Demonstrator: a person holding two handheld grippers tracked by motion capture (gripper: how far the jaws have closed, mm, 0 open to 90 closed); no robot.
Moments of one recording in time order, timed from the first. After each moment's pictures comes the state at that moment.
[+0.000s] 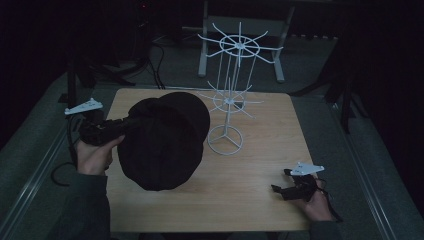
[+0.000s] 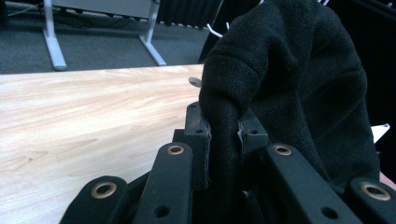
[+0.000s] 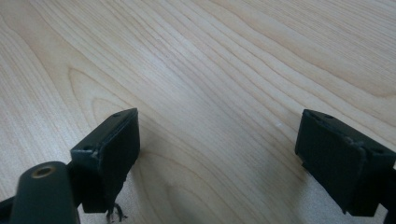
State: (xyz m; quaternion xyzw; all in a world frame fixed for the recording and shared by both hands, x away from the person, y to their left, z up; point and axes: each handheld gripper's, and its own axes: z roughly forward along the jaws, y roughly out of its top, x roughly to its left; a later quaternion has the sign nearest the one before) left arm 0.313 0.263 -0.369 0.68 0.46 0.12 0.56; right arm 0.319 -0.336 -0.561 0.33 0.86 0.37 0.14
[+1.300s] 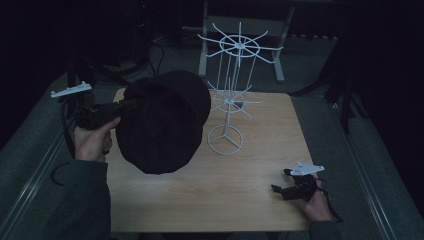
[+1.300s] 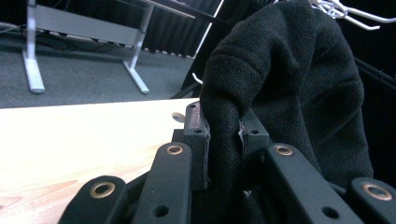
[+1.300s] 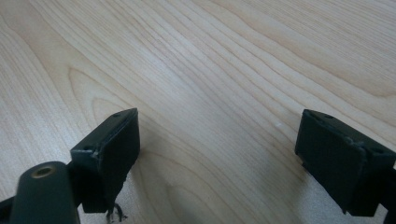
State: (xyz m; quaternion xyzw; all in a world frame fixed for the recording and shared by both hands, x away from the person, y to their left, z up) left arm 0.333 0.273 -0.342 0.64 0.45 0.10 0.62; right arm 0.319 -0.336 -0.561 0.33 0.86 0.37 0.14
